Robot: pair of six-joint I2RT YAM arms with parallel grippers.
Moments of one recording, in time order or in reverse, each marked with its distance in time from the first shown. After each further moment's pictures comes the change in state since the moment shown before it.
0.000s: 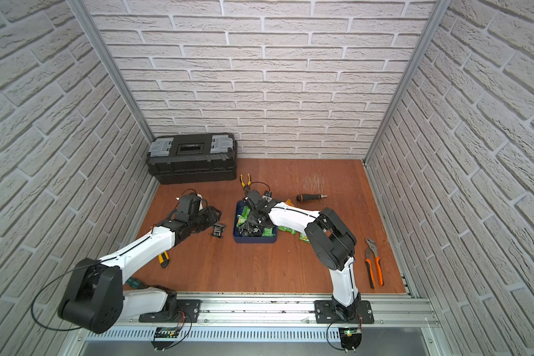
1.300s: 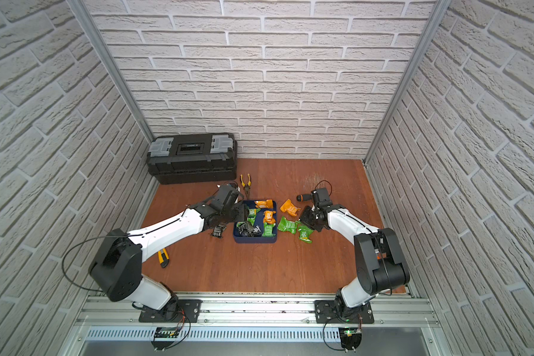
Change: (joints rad) left arm -0.342 0.272 0.365 -0.200 -0.160 0.204; right arm -0.575 -0.378 -0.468 0.089 -0.377 -0.243
